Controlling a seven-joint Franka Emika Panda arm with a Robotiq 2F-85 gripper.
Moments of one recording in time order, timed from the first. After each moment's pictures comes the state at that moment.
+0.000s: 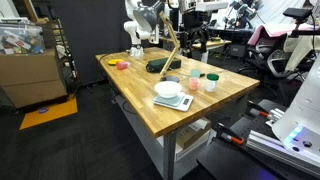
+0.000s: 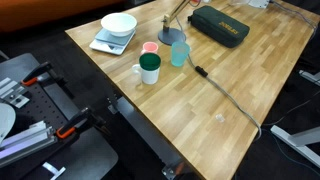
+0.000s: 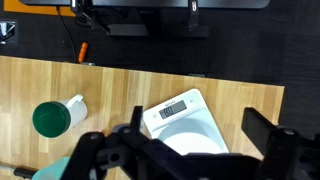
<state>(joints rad) 0.10 -0.23 0.20 -2.39 0.02 1.93 0.23</state>
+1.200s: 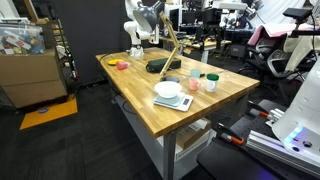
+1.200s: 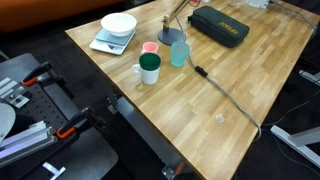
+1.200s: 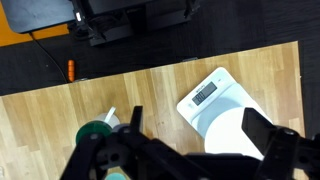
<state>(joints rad) 0.00 -0.30 0.00 -2.47 0.09 1.98 0.18</state>
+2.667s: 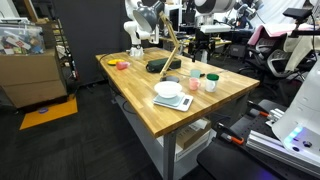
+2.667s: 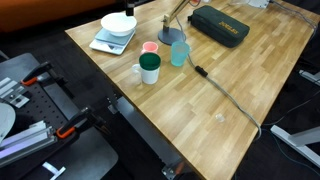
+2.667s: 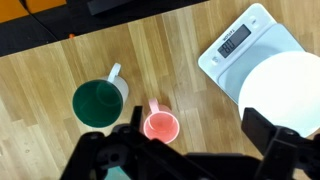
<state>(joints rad) -0.03 -0.03 -0.03 -2.41 0.03 2.29 0.21</state>
